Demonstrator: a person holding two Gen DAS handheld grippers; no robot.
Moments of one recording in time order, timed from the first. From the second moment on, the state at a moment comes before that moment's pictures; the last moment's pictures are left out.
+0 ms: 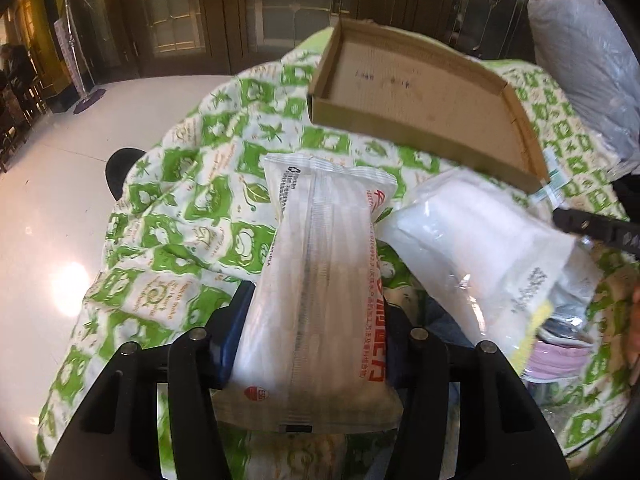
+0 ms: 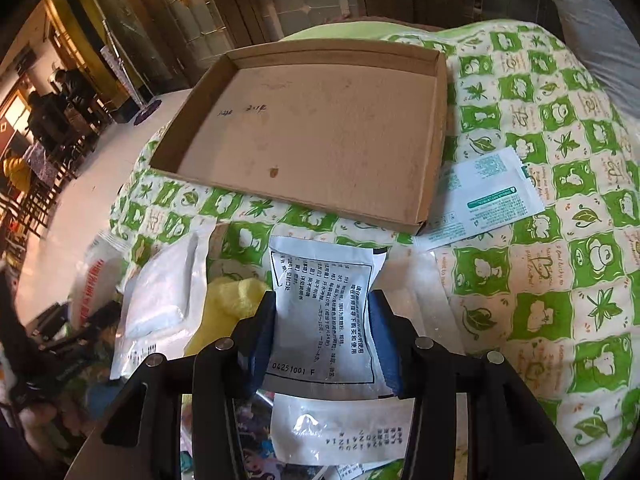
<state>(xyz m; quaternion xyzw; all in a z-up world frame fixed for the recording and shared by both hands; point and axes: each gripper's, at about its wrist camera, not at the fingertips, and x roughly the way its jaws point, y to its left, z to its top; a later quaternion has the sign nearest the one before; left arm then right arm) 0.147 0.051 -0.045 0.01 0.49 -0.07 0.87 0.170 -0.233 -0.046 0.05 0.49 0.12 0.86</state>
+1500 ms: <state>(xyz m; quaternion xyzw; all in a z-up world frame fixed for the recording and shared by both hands) 0.381 -0.064 -0.033 0.06 0.50 -0.15 0.85 0.352 -0.201 -0.036 -0.02 0.46 0.09 0.88</state>
